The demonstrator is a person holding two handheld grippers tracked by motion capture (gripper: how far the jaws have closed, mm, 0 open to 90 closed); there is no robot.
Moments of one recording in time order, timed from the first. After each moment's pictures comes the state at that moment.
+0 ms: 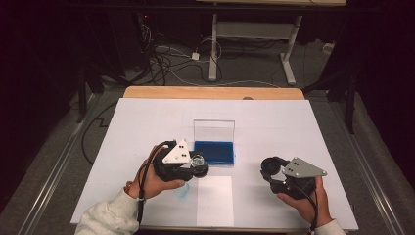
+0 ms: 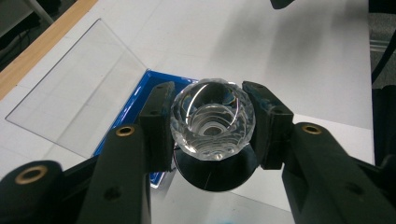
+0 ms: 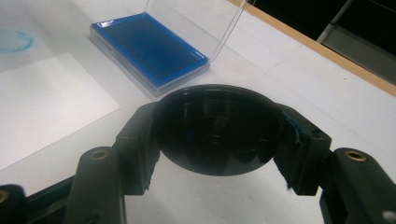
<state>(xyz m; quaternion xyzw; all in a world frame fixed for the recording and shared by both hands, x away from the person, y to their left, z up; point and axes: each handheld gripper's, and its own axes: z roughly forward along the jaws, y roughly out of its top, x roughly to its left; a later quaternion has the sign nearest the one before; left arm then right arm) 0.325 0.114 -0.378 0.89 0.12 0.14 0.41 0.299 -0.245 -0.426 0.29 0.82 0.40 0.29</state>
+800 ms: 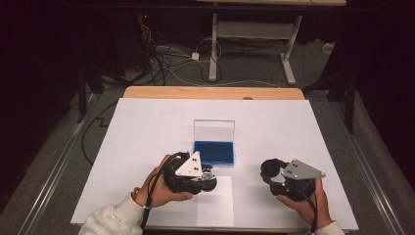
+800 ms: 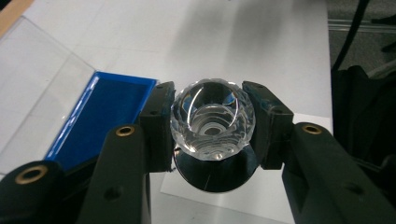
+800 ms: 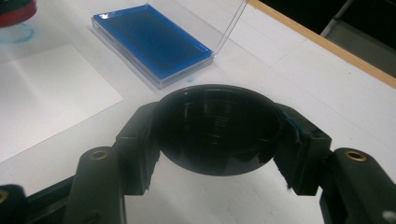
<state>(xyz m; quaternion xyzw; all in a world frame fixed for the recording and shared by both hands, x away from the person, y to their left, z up) 0.308 0.089 -0.391 0.92 0.08 0.10 0.38 0.297 -0.245 -0.428 0.30 0.82 0.39 0.28</state>
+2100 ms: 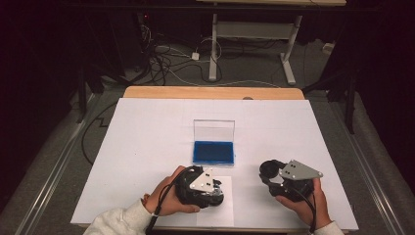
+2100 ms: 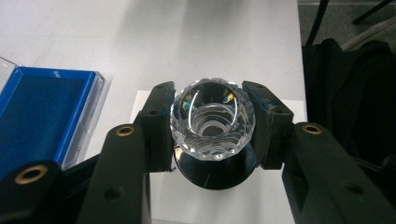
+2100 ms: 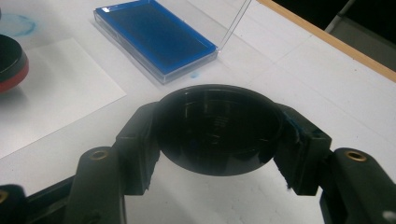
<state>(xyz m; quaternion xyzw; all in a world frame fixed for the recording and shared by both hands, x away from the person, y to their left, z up) 0.298 0.065 -0.419 0.93 0.03 0.07 0.35 0.297 -0.242 -0.431 0.29 0.83 0.38 0.28</state>
